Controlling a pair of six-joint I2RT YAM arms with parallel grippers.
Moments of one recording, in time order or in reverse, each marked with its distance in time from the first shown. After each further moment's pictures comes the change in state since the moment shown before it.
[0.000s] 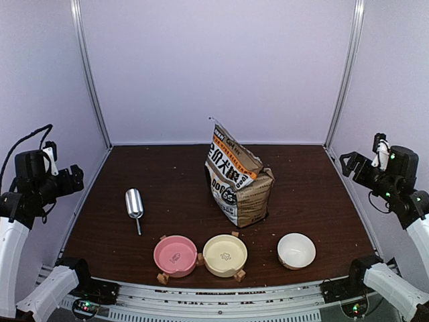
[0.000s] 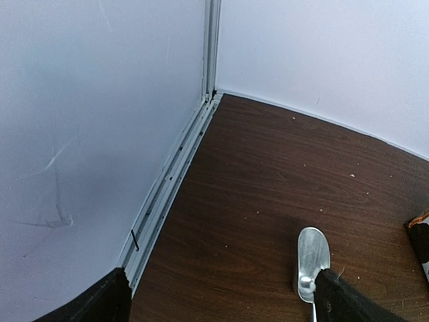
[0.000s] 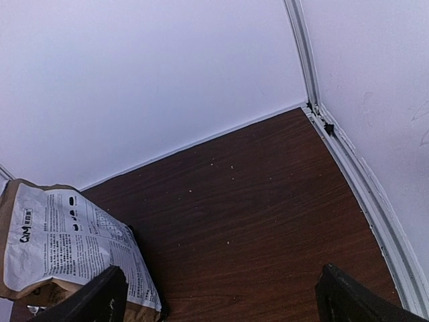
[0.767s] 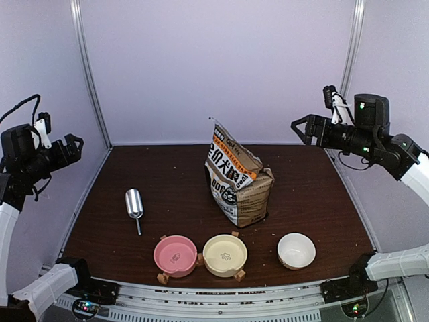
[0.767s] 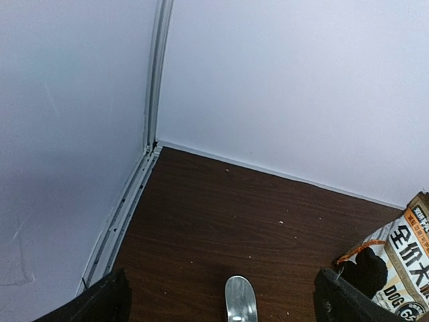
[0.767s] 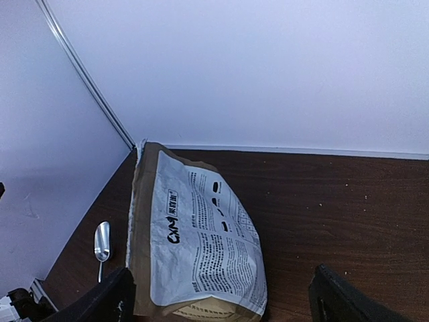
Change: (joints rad) left arm -0.002 0.118 0.217 0.090 0.185 -0.081; right arm 0.479 0.436 0.475 -0.003 0.031 -0.045
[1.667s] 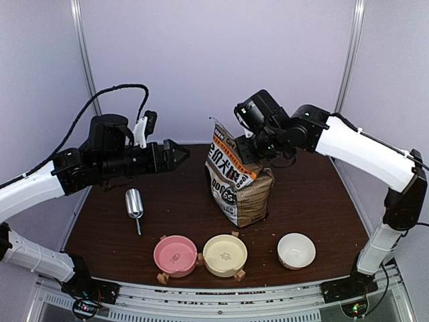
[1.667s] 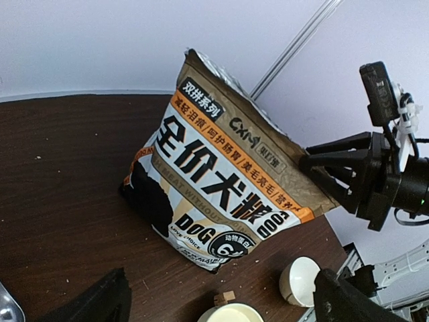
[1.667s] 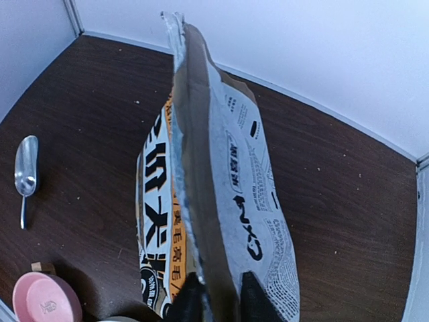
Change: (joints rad) left arm -0.909 0.462 0.064 0.338 -0.082 -0.335; right arm 0.407 0.673 0.573 -0.403 0.448 -0.026
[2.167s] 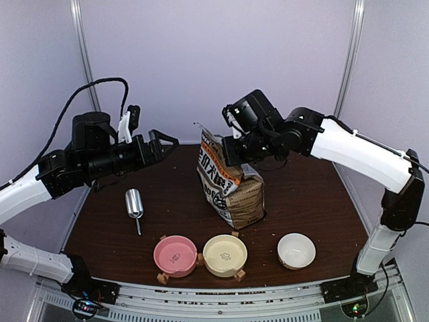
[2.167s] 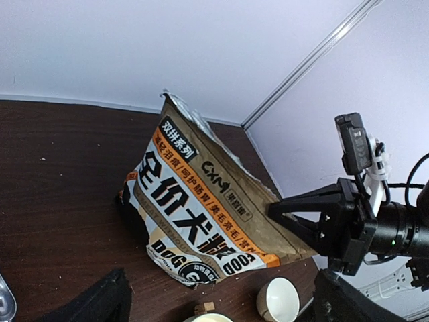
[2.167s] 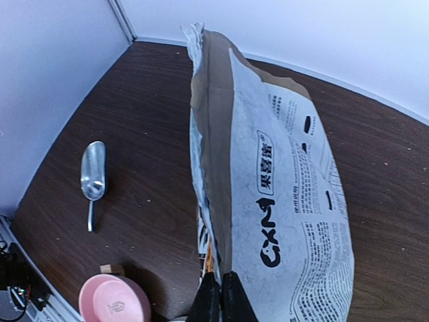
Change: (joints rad) left arm 0.000 -0.100 -0.010 0.000 -0.054 -0.090; right arm 0.037 0.024 0.024 0.071 -0.175 0.117
